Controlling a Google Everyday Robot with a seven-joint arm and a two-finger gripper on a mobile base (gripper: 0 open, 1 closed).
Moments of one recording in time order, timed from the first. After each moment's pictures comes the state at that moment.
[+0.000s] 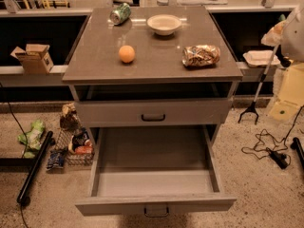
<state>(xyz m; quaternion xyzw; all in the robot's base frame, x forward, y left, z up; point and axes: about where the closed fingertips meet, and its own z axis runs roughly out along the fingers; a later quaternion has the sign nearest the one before) 0.438 -0.216 0.979 -0.60 0.78 -0.04 0.16</state>
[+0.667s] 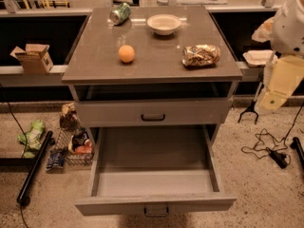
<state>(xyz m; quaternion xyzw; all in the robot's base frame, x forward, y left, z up) 0.461 -0.215 0.975 -0.61 0.77 -0.03 0.17</state>
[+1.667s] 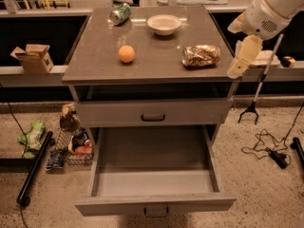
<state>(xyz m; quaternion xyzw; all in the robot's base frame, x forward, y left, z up) 0.617 -0.214 0.929 -0.61 0.76 0.06 0.22</state>
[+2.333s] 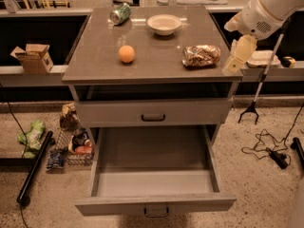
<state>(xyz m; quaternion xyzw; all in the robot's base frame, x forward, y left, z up) 0.635 -0.211 0.924 -0.61 0.75 0.06 0.24</state>
